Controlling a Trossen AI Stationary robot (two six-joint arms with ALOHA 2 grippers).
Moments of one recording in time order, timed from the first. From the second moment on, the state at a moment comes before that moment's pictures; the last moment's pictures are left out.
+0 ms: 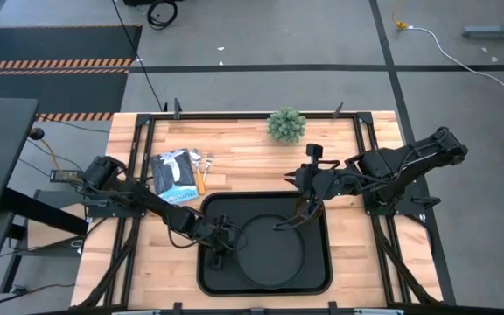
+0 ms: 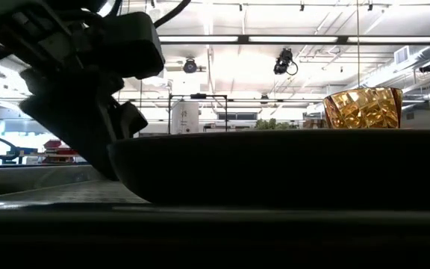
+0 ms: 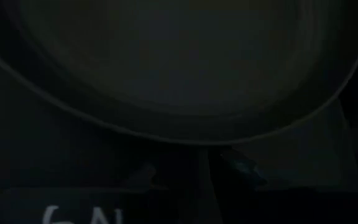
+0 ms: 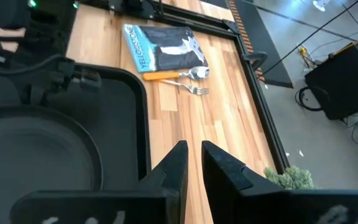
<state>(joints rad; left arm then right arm) -0.45 1.76 0.85 0.05 -0.07 -0.44 0.34 1.34 1.40 -0.82 0.59 0.05</state>
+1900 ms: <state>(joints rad) -0.37 1.85 0.85 0.25 -0.13 -0.41 0.39 1.35 1.40 -0.80 0.58 0.05</state>
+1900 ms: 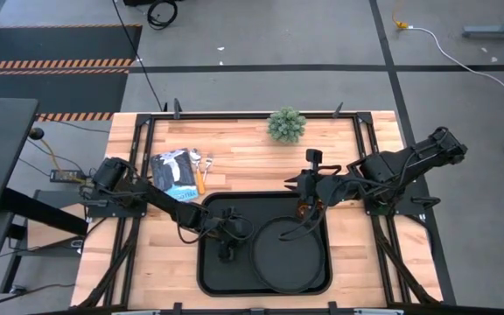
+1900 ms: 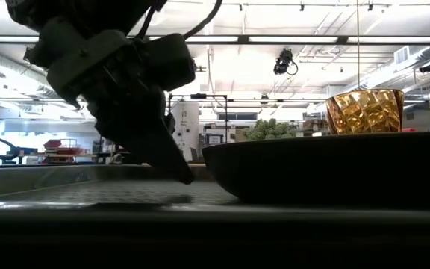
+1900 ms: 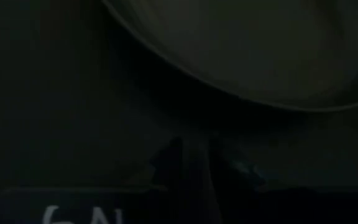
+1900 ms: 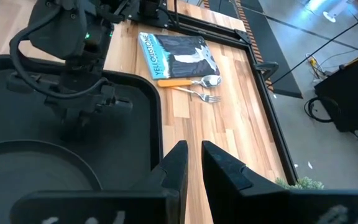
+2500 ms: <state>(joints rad) -0.33 1.52 0.85 -0.23 -0.29 -0.30 0.39 1.35 1.40 -0.80 0.60 0.05</state>
